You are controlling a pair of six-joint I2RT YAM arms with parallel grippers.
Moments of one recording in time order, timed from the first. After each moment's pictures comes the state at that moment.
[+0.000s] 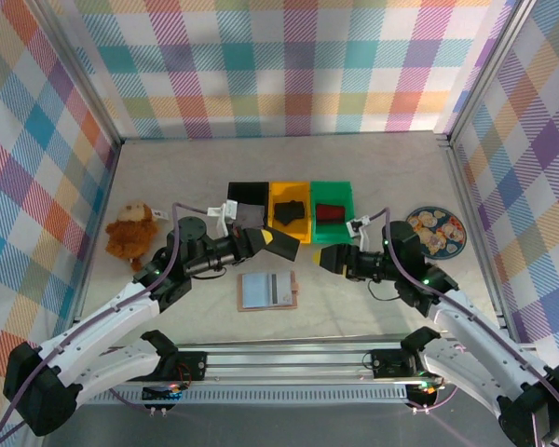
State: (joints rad) left arm -0.68 0.93 0.67 0.03 0.39 -1.05; right arm 0.55 0.82 0.56 -0.20 -0.67 0.91
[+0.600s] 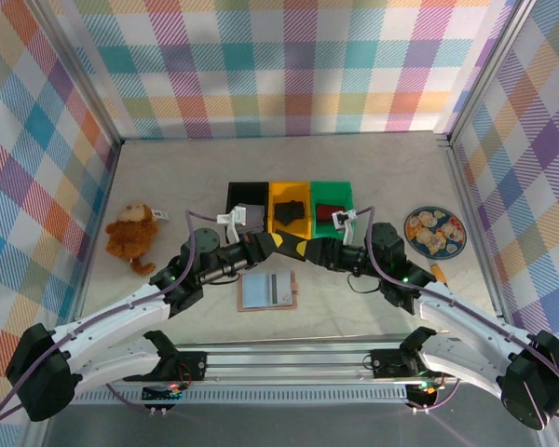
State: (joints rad) left arm -0.79 0.98 0.57 0.25 0.23 -1.12; right arm 0.68 0.95 0.53 0.18 -0.52 0.97
